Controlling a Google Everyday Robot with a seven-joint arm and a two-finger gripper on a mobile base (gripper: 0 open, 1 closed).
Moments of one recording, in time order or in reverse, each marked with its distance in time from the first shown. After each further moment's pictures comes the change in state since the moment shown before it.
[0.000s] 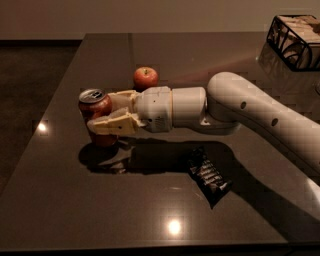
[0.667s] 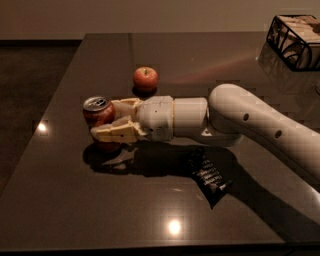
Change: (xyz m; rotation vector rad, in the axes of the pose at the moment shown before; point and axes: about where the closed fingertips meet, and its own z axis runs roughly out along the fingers) arm 0.018 0.003 -0.004 0.057 0.009 -0.008
